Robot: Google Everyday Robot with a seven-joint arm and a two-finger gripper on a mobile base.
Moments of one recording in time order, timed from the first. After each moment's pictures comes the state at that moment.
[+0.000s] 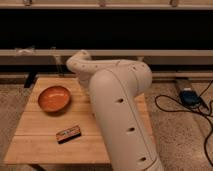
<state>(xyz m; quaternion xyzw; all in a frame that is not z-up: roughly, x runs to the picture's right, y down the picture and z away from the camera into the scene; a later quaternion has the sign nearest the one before) -0.108 0.012 0.909 -0.25 0.17 0.39 0.87</state>
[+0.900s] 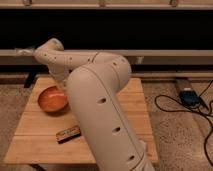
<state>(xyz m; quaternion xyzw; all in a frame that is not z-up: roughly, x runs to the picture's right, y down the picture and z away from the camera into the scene) -0.241 -0.021 0.847 -0.27 0.10 0.32 0.90</state>
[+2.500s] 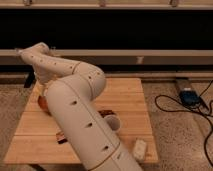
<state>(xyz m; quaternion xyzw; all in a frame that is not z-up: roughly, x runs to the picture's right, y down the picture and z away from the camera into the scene) -0.339 -0.005 0.887 -0.33 0.04 0.29 0.90</state>
